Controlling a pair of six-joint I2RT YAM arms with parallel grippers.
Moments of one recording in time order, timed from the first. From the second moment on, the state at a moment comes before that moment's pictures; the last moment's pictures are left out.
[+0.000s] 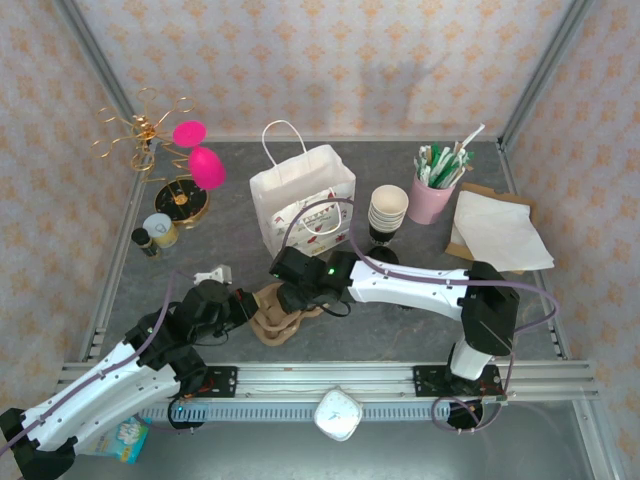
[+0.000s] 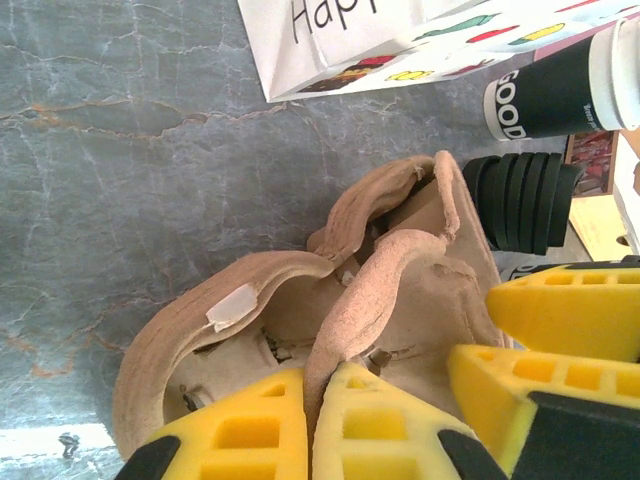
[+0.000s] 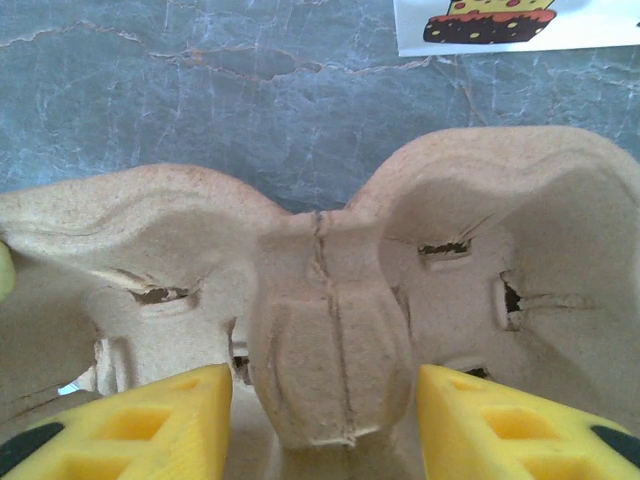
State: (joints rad) left arm -0.75 0.46 0.46 -0.72 -0.08 -1.14; right arm 1.18 1.68 1.32 -0.75 0.08 0.65
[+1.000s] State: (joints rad) left arm -0.75 0.49 0.50 -0.68 -0.05 -1.06; right arm 1.16 1.75 1.38 -0.76 0.09 0.63
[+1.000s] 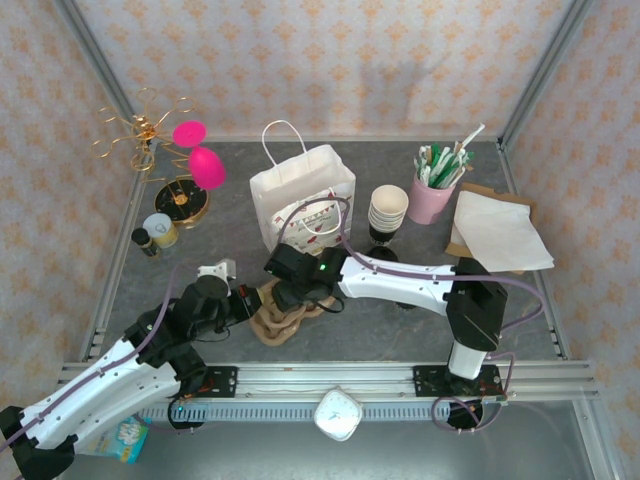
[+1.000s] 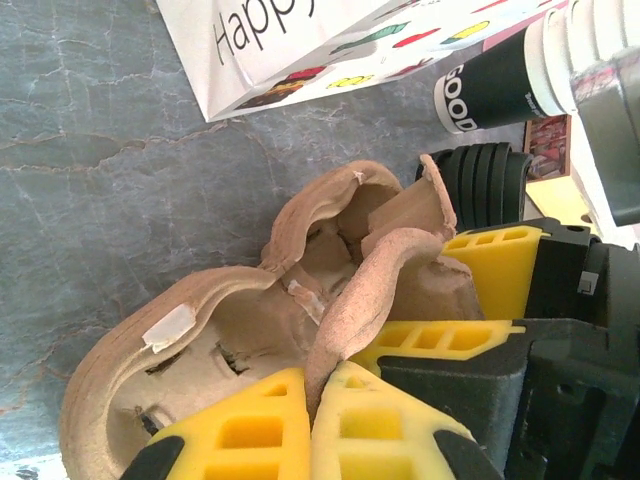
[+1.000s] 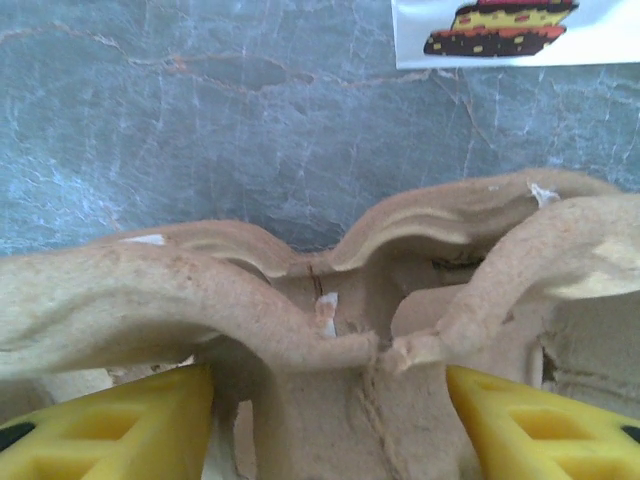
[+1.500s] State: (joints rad) left arm -0.75 0.49 0.51 -0.69 -0.06 -1.05; right arm 1.15 1.75 1.40 -0.79 0.10 0.62
